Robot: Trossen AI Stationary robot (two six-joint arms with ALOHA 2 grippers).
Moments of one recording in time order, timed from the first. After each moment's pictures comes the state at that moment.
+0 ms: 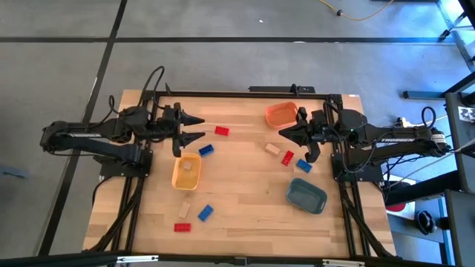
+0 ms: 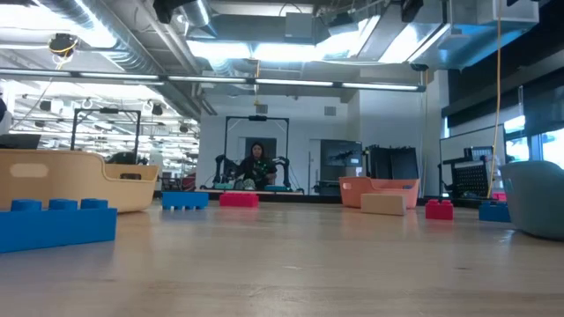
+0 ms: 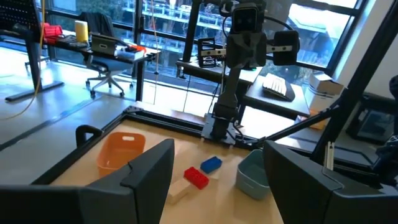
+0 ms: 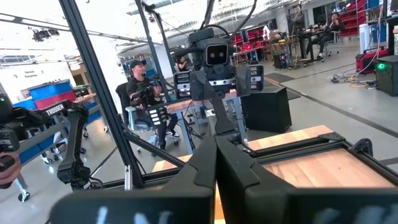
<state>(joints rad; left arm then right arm) 0.06 0.76 0.74 0.04 -0.09 -0.20 -0.04 0.86 0.70 0.26 -0.10 0.28</state>
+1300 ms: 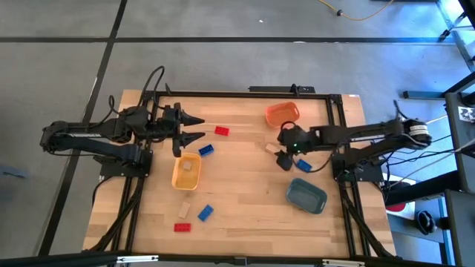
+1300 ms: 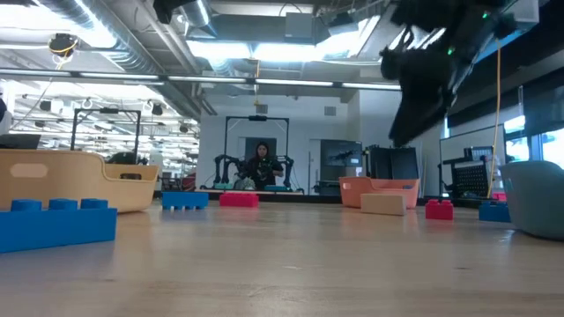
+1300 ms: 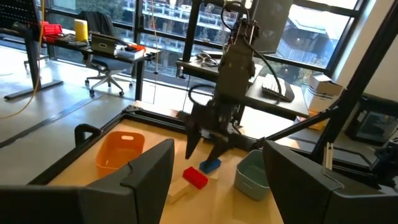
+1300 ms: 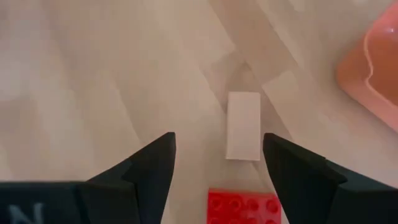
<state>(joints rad) 0.06 0.76 0.74 0.04 -0.09 -0.21 -0.04 1.26 0.77 -0.50 0.18 0.41</state>
